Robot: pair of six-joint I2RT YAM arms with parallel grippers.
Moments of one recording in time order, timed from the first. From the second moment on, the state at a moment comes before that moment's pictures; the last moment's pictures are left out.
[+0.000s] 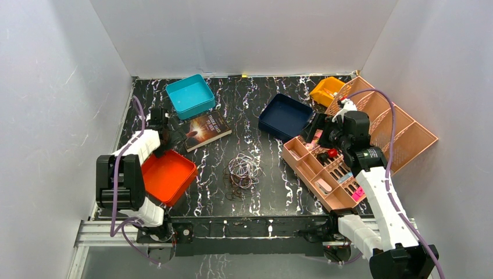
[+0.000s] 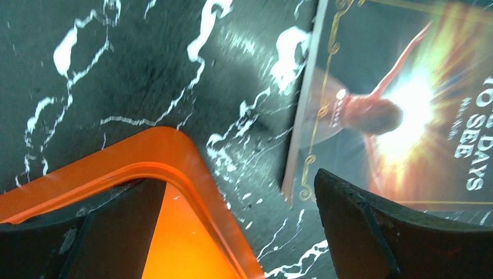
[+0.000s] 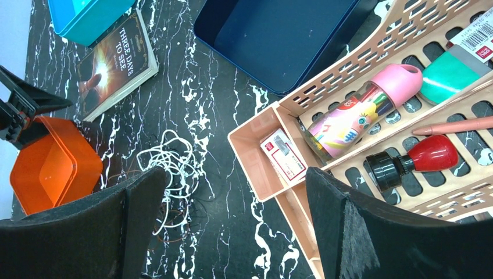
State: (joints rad) left arm -0.01 1.53 0.91 -0.46 -0.17 -0.61; right arm 0.16 0.90 0.88 -0.54 -0.23 0.42
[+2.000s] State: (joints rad) left arm -0.60 1.27 0.89 -0.43 0.12 -0.36; right arm 0.44 1.05 0.90 -0.49 -0.37 0.31
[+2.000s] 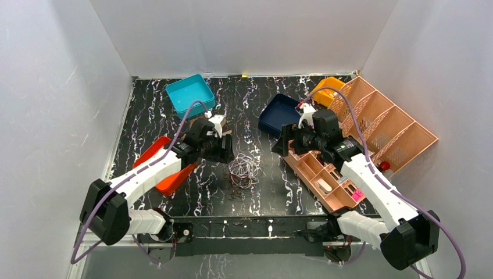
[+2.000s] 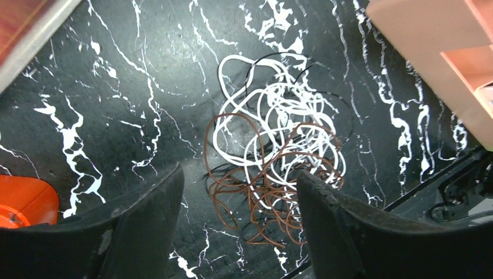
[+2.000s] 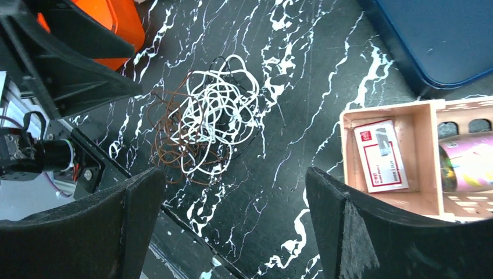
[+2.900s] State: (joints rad) left arm -0.61 1.42 0.80 -0.27 0.14 -0.40; right arm 0.47 1.07 0.90 -0.48 -0.38 0.31
